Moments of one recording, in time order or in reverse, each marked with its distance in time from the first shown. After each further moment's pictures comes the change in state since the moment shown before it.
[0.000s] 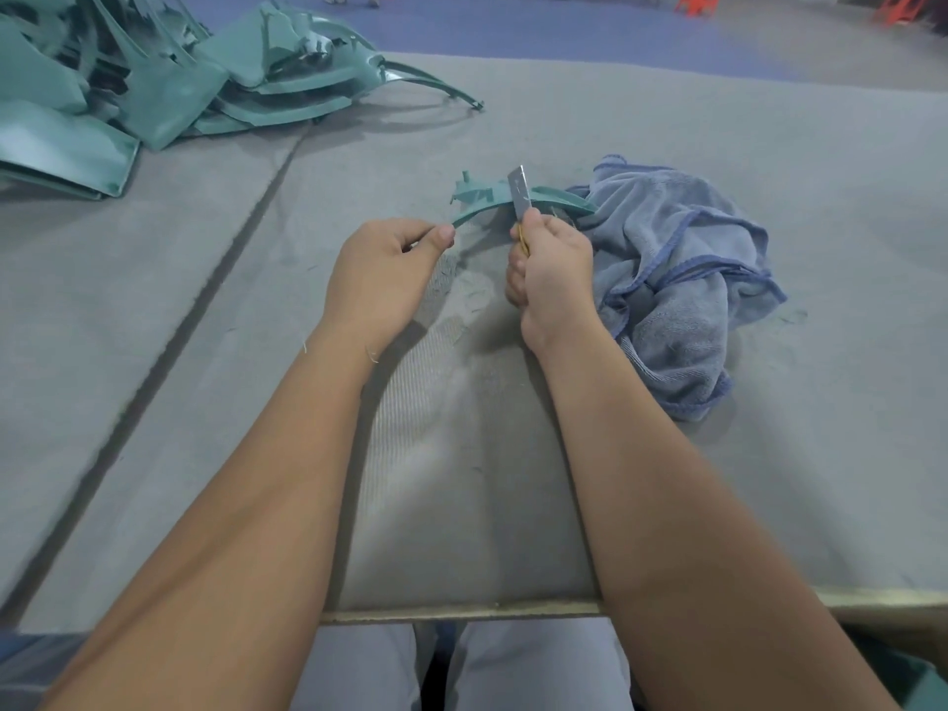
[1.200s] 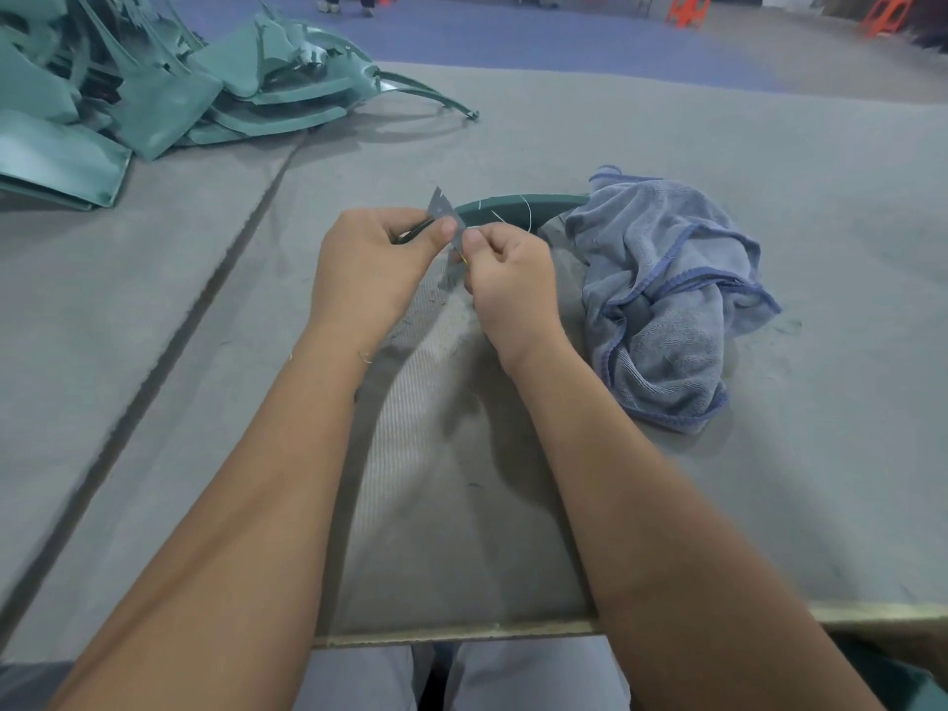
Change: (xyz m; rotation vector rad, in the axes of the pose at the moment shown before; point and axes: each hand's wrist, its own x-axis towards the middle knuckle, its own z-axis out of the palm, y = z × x) left_hand 0.007 0.014 -0.007 -0.038 0.006 0.051; right_hand -0.016 0.005 0.018 -0.479 -0.120 -0.302
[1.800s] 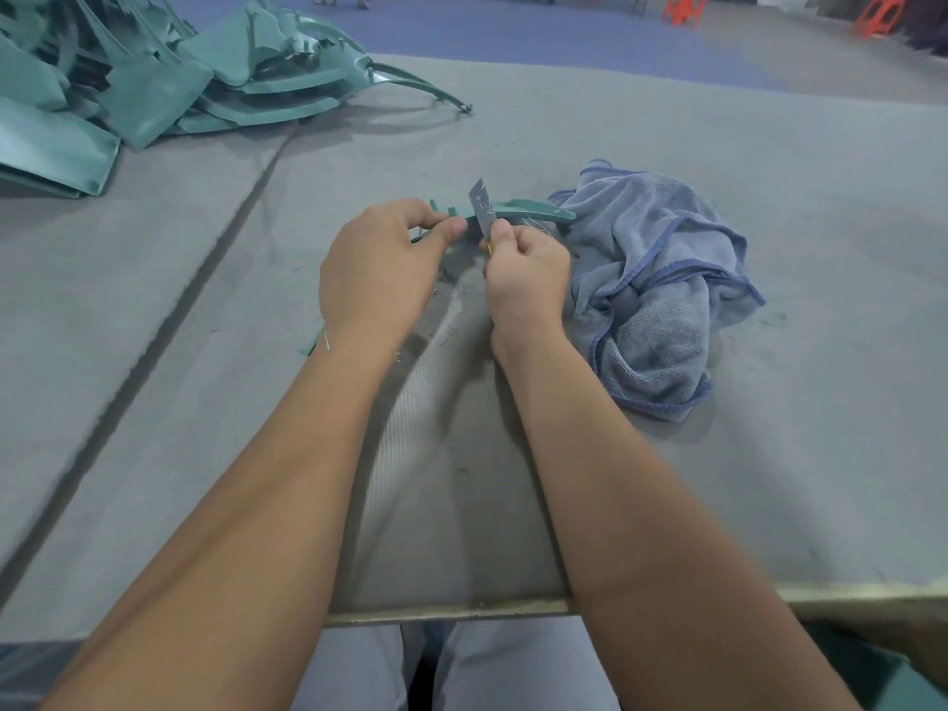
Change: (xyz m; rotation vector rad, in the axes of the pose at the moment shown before) left_hand -0.004 0.001 0.019 0.243 0.152 -0.043; right_hand 0.004 0.006 -0.002 0.133 0.296 0.129
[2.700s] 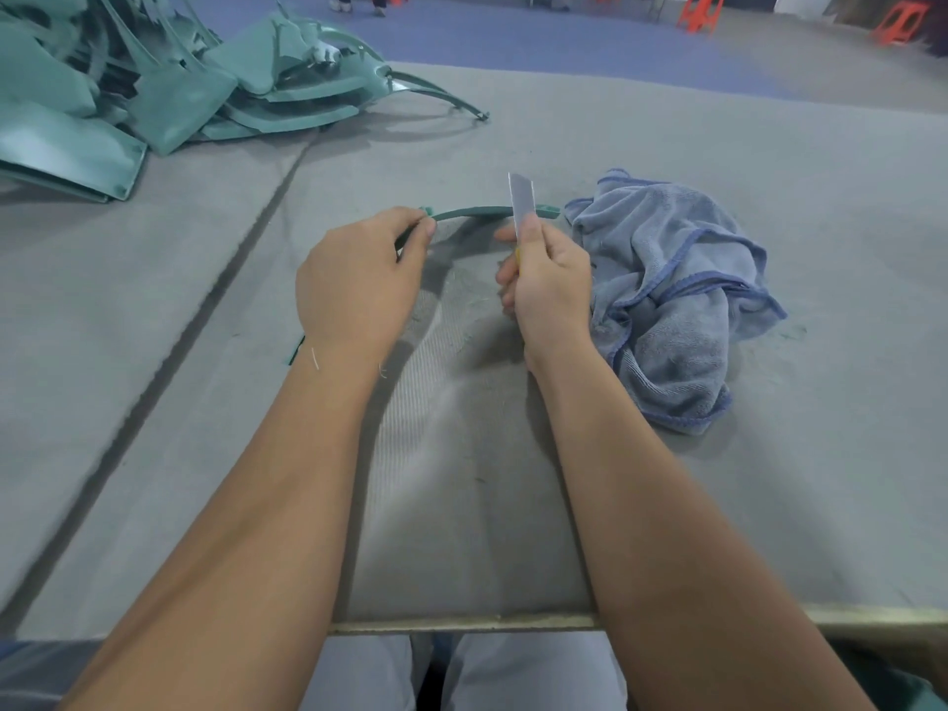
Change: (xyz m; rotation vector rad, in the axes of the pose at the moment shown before) left_hand -0.002 -0.018 -0.022 0.268 0.083 0.157; right_hand -0.003 -0.007 -0.012 0.049 -0.149 0.011
